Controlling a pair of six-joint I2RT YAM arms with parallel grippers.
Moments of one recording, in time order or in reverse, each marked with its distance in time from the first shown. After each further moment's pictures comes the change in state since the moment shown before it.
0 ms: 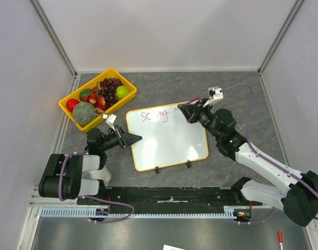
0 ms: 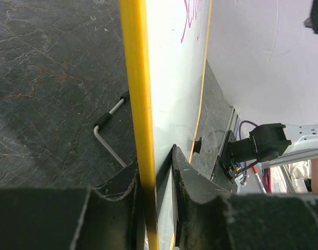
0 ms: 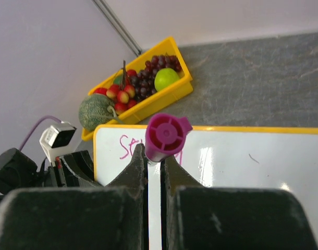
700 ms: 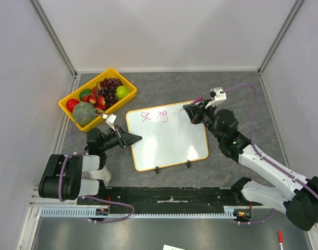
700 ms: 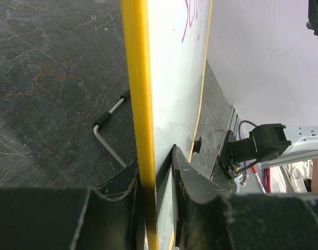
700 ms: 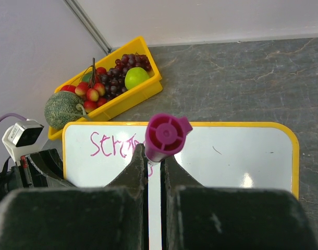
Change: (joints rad) left arm 0.000 -0.007 0.000 -0.011 0.000 0.000; right arm 0.000 -0.081 0.022 -0.126 0.097 -0.113
